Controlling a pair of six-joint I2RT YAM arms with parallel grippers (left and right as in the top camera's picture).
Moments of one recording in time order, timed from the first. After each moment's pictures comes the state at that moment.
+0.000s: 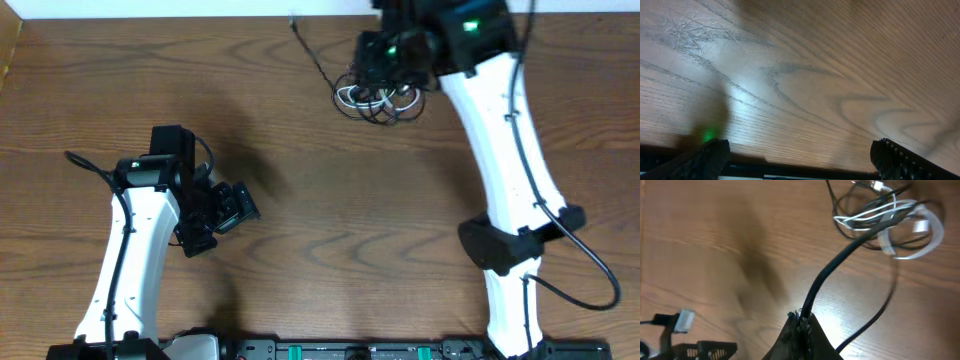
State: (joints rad) left arm 0.06 1.38 1.05 -1.25 0.31 -0.43; right arm 0.48 2.19 2.74 -1.59 -0.19 0.46
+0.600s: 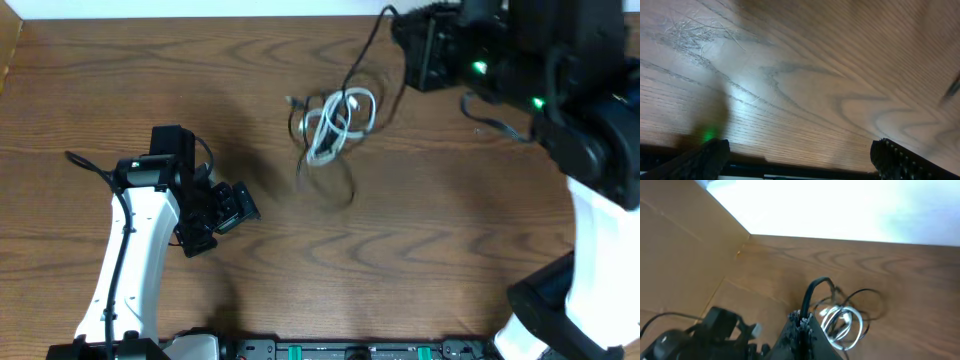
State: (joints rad) left arm 0.06 1.38 1.05 -1.25 0.31 -0.43; right arm 0.51 1.84 2.80 -1.46 -0.15 0.44
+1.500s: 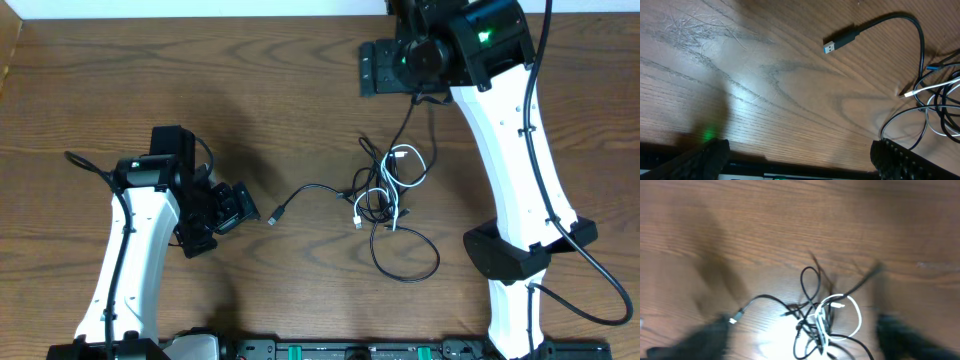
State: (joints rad) left arm 0.06 1.38 1.05 -1.26 0.31 -0.44; right arm 0.49 2.14 2.76 -1.69 0.03 0.40
